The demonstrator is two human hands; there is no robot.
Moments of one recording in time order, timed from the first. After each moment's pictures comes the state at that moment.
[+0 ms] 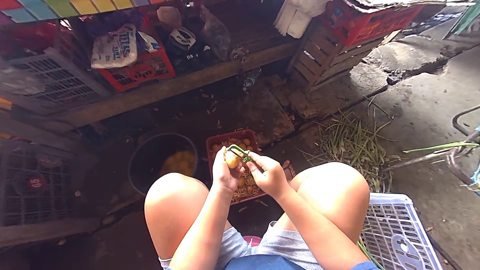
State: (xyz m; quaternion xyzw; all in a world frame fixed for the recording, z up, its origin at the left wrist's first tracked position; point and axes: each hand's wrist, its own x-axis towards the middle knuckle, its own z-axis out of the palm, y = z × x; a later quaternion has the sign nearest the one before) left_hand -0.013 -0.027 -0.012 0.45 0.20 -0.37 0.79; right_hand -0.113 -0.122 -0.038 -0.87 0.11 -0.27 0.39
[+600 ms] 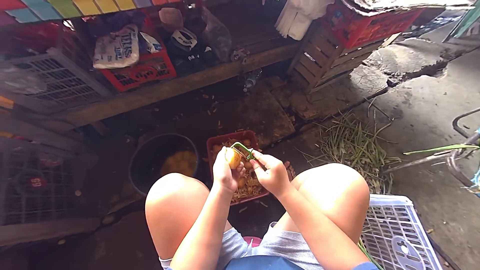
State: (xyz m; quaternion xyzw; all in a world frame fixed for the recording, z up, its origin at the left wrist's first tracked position) left_hand -0.014 -0.026 -0.003 0.47 0.19 -0.37 0.78; right_hand -0.110 -0.127 -0.041 -0.87 0.13 -0.28 0.38
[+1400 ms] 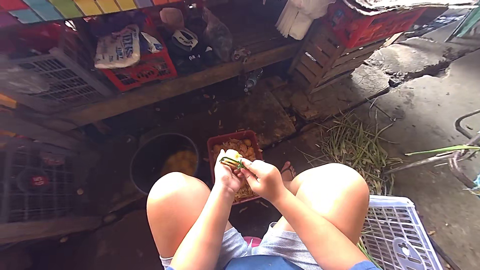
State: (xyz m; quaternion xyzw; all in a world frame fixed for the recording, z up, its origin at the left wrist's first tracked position) left_hand -0.016 -0.027 -0.012 0.38 0.23 -0.39 0.80; right_hand -0.109 -0.114 -0.046 -0.90 0.04 -0.30 0.30
